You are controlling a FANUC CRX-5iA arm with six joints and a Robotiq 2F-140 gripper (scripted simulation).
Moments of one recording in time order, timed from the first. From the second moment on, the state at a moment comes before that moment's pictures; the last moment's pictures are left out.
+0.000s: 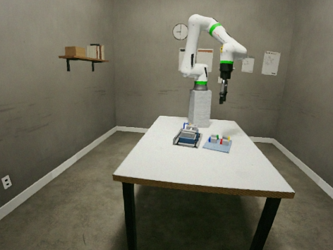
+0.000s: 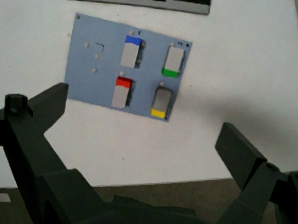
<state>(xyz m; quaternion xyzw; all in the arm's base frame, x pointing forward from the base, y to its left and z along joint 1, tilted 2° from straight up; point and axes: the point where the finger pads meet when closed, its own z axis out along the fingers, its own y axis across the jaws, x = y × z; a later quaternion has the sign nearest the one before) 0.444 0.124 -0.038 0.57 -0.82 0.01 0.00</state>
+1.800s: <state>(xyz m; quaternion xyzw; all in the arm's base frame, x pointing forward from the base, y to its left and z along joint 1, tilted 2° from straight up) 0.448 0.134 -0.048 0.61 -0.79 0.01 0.01</state>
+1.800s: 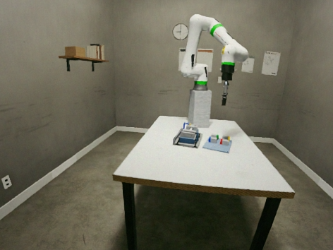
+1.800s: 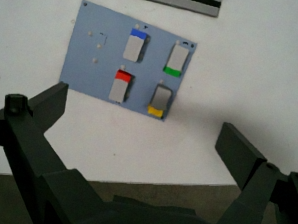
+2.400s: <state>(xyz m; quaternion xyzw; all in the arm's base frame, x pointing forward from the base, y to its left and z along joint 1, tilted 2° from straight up) 0.448 0.135 -0.049 0.66 -0.75 0.01 0.01</state>
